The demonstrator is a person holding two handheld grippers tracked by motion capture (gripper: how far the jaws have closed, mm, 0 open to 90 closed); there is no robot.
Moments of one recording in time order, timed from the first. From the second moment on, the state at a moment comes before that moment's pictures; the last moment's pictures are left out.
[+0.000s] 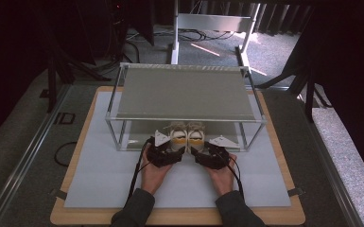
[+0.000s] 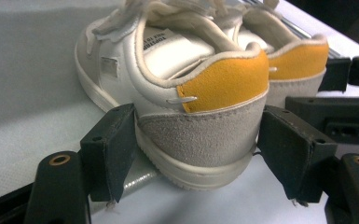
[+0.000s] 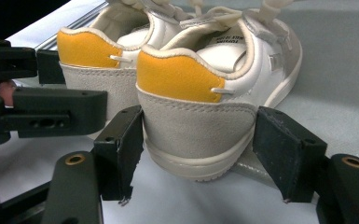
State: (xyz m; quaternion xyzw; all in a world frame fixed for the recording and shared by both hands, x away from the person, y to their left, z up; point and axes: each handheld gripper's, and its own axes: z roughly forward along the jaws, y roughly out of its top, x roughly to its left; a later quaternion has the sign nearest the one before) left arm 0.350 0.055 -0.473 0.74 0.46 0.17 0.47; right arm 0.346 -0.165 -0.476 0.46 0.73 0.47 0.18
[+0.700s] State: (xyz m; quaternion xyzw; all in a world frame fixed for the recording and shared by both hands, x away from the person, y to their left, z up) left arm 0.376 0.050 -0.471 0.73 0.47 0.17 0.46; right arm 0.367 -0.159 -0.472 0.47 0.73 0.46 0.20
